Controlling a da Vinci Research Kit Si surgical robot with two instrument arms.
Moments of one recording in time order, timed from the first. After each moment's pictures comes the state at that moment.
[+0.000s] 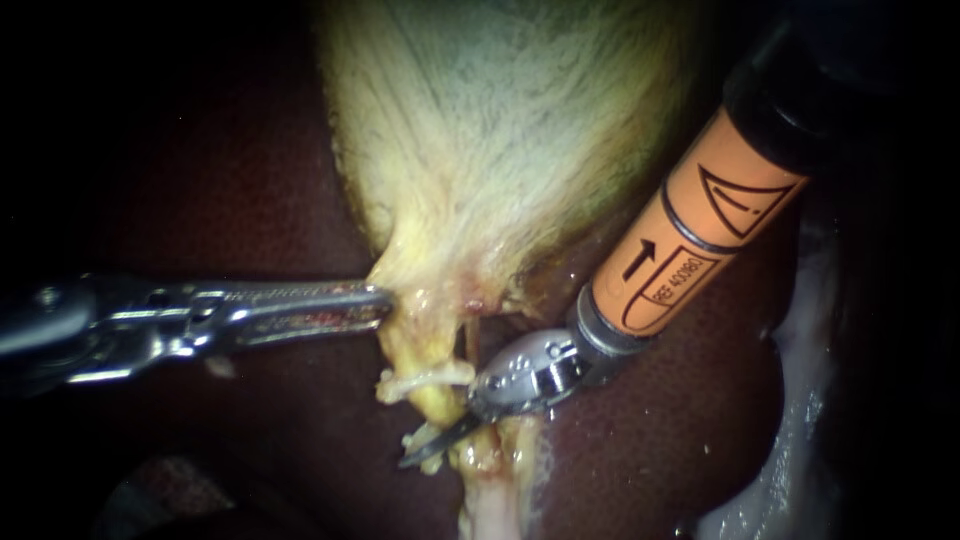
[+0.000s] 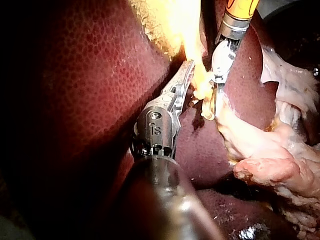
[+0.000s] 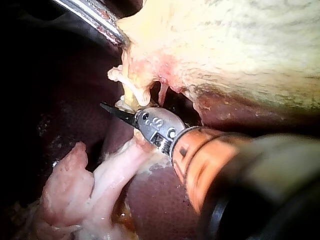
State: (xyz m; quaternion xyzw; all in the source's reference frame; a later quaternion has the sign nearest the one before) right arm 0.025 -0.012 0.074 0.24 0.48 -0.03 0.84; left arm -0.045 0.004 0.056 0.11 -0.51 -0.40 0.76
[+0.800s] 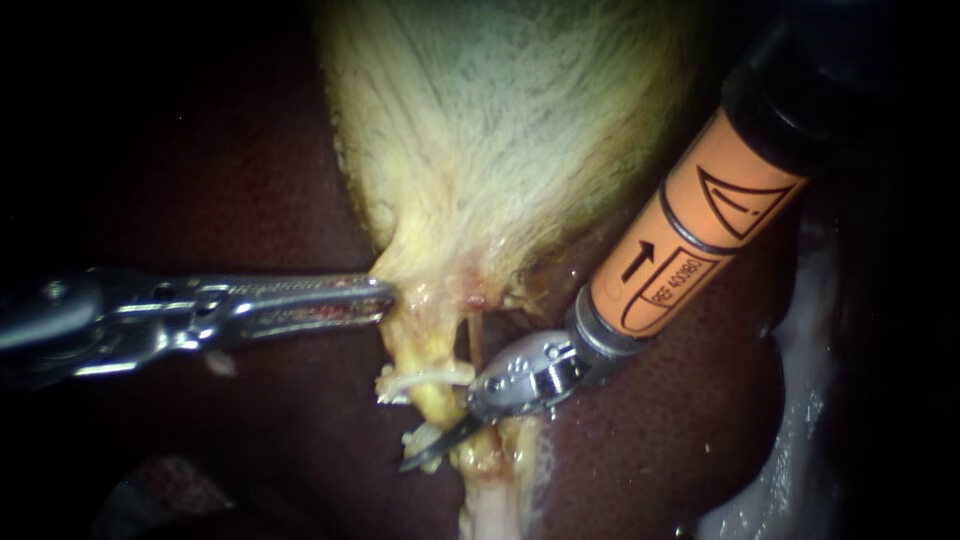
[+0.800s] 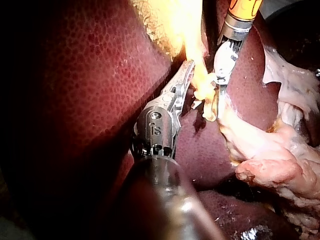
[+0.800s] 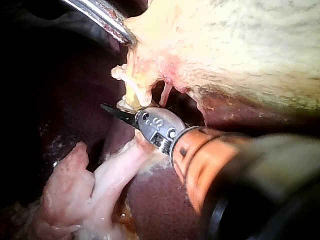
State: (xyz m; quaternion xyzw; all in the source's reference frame) right arm 0.025 -0.012 0.074 0.24 0.48 -0.03 0.84; left arm -0.045 0.004 0.056 0.11 -0.51 -0.40 0.76
